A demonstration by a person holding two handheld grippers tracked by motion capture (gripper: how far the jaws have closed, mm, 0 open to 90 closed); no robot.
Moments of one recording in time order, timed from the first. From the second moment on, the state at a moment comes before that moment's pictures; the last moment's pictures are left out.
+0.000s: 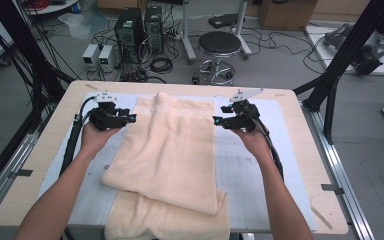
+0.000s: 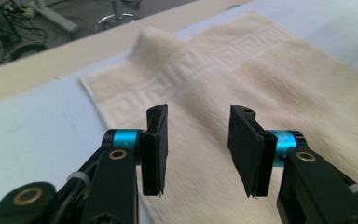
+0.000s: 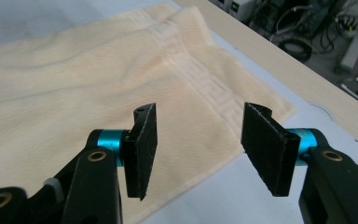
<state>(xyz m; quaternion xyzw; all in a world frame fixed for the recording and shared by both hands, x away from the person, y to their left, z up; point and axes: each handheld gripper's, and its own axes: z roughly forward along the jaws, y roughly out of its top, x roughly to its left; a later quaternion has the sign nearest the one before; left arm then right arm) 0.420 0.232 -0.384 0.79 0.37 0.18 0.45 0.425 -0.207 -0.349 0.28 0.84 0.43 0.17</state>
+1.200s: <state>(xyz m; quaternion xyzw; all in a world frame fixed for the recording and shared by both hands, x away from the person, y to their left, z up) 0.366 0.239 -0.445 0.80 0.41 0.16 0.41 0.400 -0.201 -0.440 0.27 0.88 0.38 0.11</state>
